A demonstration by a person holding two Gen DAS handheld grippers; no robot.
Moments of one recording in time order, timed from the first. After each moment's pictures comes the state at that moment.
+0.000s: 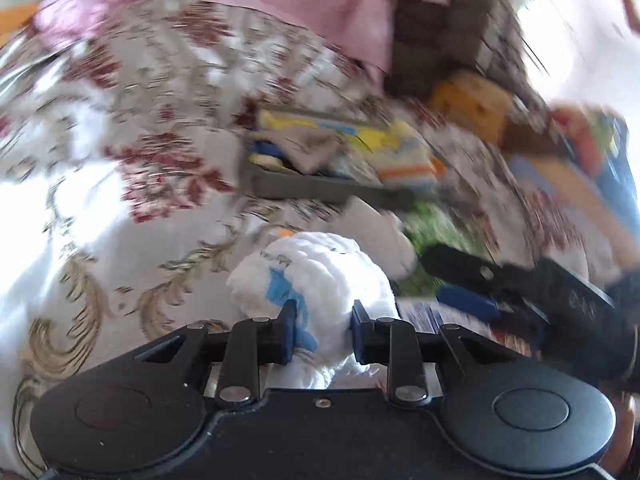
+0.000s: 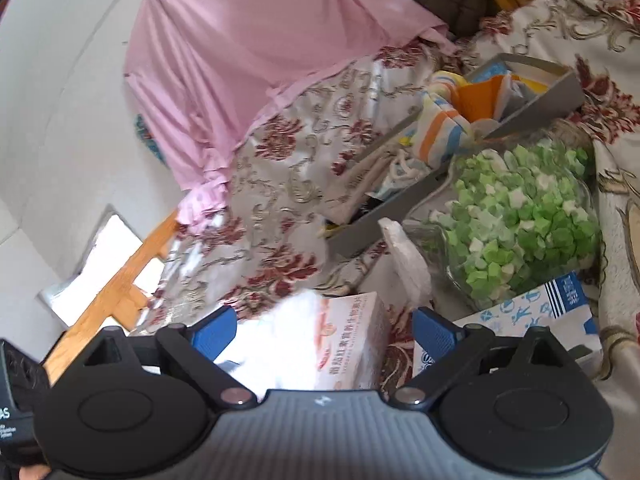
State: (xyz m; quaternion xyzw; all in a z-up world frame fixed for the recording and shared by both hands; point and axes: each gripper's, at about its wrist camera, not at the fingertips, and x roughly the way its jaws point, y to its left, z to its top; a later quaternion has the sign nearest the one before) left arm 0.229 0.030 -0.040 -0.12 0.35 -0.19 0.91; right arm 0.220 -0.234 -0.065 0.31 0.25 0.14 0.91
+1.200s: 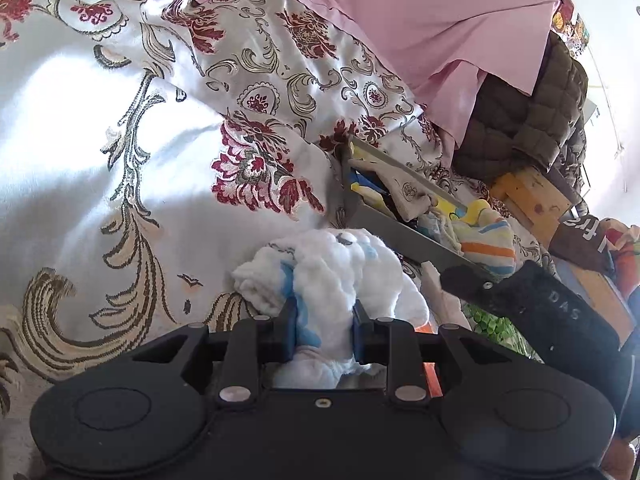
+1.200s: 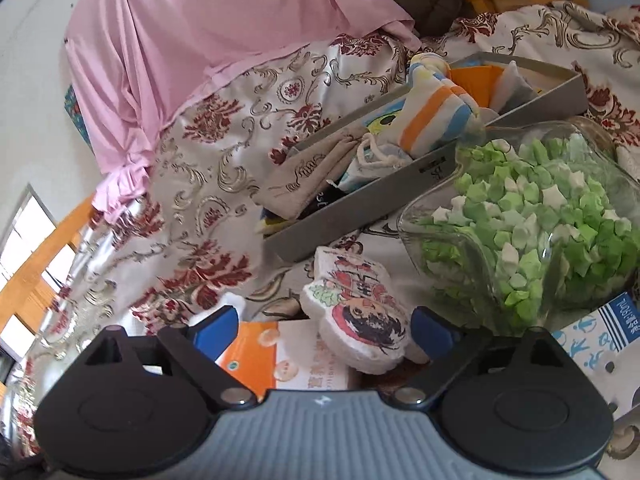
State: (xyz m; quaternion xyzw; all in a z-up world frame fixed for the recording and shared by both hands) left arm 0.265 0.081 -0.106 -0.26 0.30 -0.13 0.91; right arm 0.285 -0.181 -0.082 0.24 0.29 0.02 0.93
